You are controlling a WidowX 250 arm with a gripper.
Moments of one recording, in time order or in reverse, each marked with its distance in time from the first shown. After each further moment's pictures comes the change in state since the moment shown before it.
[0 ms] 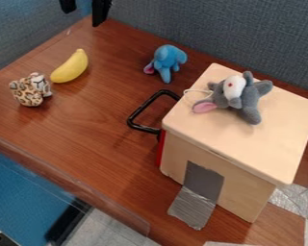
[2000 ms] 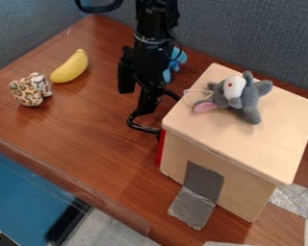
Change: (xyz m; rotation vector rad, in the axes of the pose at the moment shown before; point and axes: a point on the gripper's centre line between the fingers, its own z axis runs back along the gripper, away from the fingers) arm -0.072 -0.151 -0.042 -0.105 0.114 -0.570
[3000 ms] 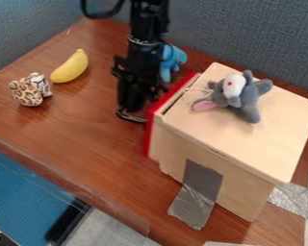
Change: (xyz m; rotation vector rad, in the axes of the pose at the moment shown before) arm -0.015 0.036 -0.019 -0.081 0.107 0.213
